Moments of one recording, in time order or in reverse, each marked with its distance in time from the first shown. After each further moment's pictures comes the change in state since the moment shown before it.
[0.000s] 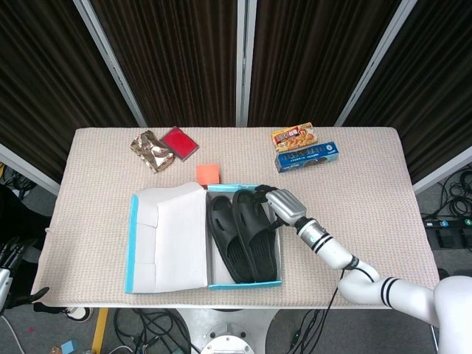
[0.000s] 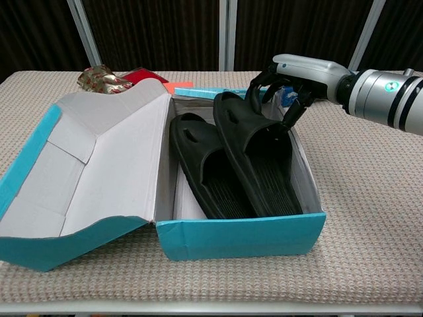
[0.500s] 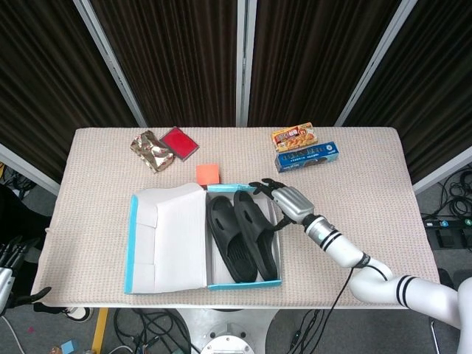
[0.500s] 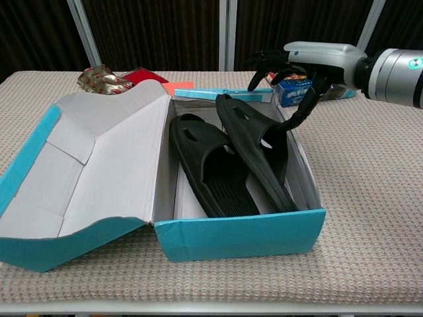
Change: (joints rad) left arm -0.004 0.006 0.002 -0.019 0.006 -0.002 0.009; right arm 0.008 0.135 0.013 -0.140 0.061 -0.059 -0.054
